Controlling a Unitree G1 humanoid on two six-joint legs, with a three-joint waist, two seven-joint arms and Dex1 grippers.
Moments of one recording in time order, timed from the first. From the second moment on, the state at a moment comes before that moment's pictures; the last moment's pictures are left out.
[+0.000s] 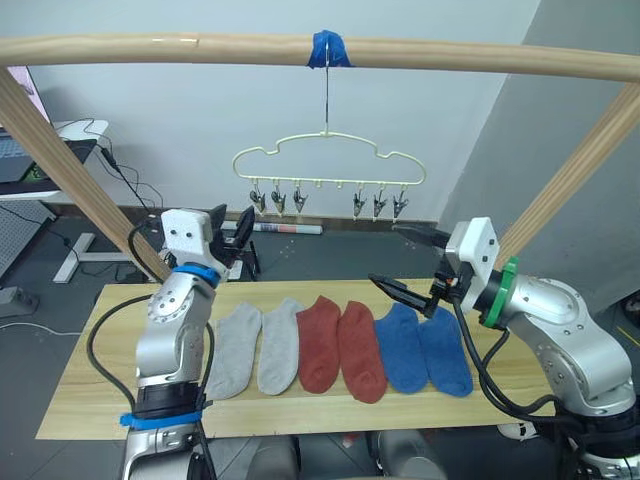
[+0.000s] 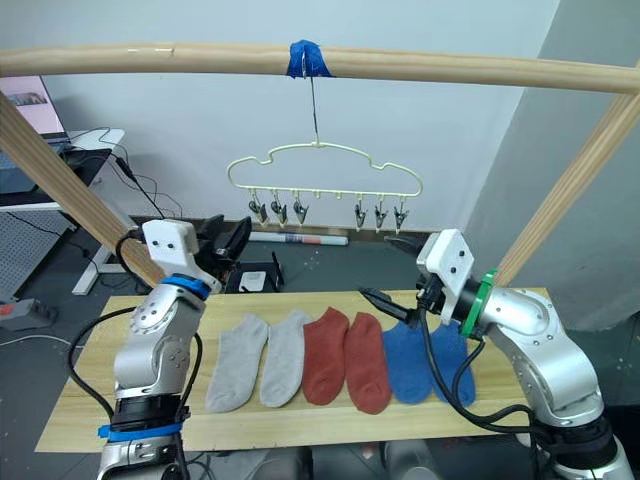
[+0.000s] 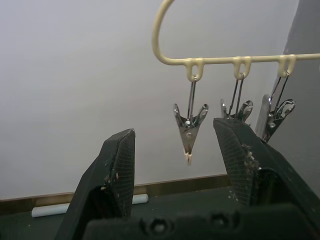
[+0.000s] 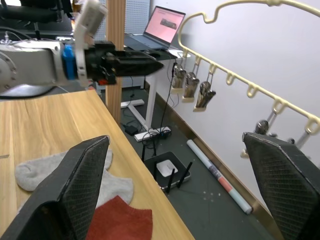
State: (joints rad) left arm -0.34 0.27 0.22 0.01 -0.35 0.20 -0.31; right arm -0.27 -0.54 0.06 -0.58 0.42 0.52 0.69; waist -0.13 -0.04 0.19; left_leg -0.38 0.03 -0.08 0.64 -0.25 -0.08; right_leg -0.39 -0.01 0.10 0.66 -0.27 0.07
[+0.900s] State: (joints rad) left arm -0.49 0.22 0.21 0.23 -0.30 0.05 -0.29; right arm -0.33 -0.54 0.06 -0.57 0.45 0.55 0.70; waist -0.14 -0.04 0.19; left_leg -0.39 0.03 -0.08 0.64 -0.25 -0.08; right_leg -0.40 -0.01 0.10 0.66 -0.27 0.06
